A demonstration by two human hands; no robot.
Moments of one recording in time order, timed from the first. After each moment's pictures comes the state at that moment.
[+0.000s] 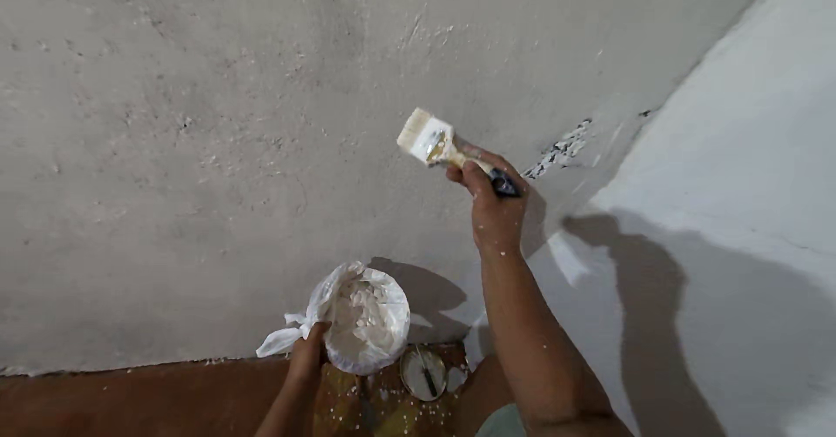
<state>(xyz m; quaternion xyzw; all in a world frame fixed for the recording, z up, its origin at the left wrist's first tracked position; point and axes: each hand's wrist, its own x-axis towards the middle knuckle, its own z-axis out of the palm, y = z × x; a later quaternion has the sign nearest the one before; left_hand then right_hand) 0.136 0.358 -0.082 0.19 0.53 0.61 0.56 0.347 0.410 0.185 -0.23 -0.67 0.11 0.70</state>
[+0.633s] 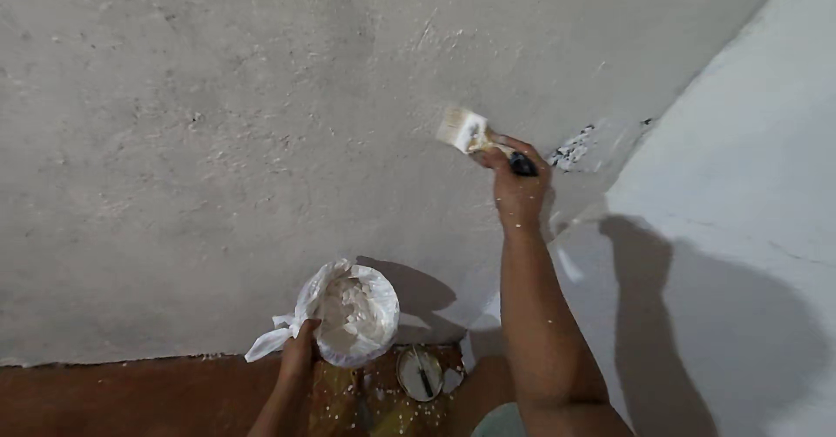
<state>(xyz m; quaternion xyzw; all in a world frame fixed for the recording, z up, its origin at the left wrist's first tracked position) 0.123 0.356 -0.083 0.16 0.52 0.63 0.55 0.382 0.446 0.206 -0.35 -0.64 -0.02 0.68</state>
